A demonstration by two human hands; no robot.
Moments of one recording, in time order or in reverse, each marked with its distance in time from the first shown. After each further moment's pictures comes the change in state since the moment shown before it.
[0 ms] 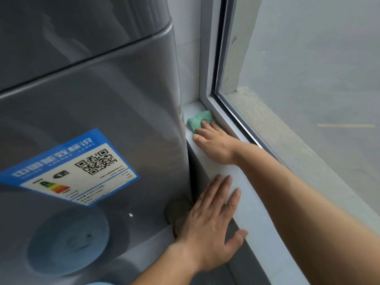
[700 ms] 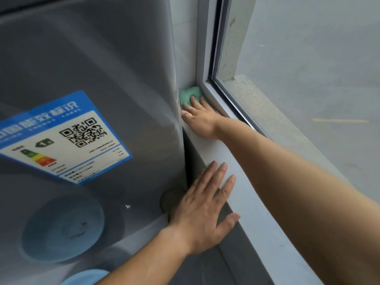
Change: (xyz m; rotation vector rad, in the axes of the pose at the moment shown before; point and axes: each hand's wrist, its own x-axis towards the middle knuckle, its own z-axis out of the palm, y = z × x) left_hand -0.008 -0.009 0.008 0.017 0.009 0.022; right_hand 0.033 -0.015 0.001 -0.085 0.001 -0.009
